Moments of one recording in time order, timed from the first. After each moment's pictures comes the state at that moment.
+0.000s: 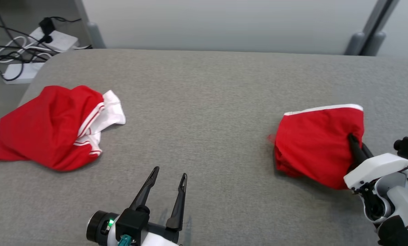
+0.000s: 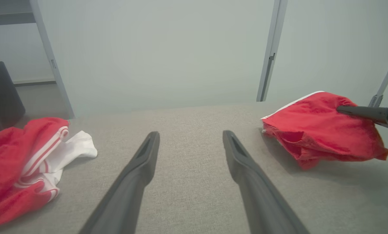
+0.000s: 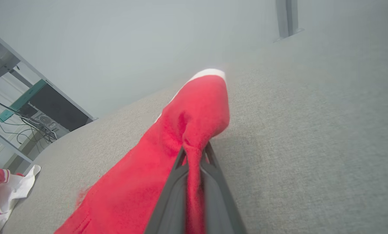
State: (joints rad) left arm 0.00 0.05 -0.37 0.08 -0.15 0.11 -0.25; right arm -0.54 -0.29 0.44 0.87 0.98 0.13 -0.24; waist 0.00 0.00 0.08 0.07
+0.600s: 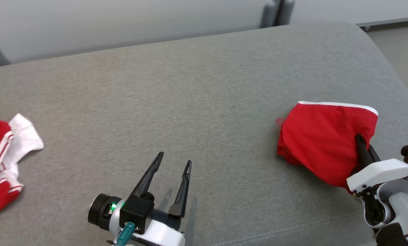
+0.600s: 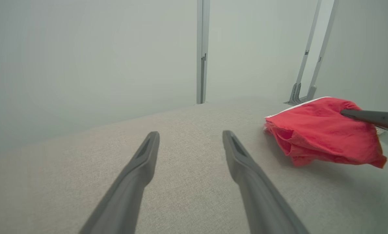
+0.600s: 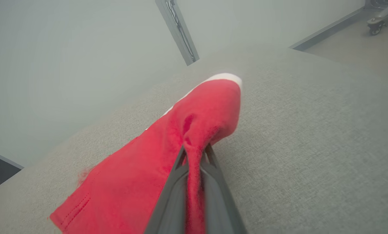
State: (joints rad) left arm -0.07 0.05 -0.38 0.10 -0.11 0.08 -0.25; right arm -0.47 -0.23 0.23 0.81 0.82 0.13 -0.25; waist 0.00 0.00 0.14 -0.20
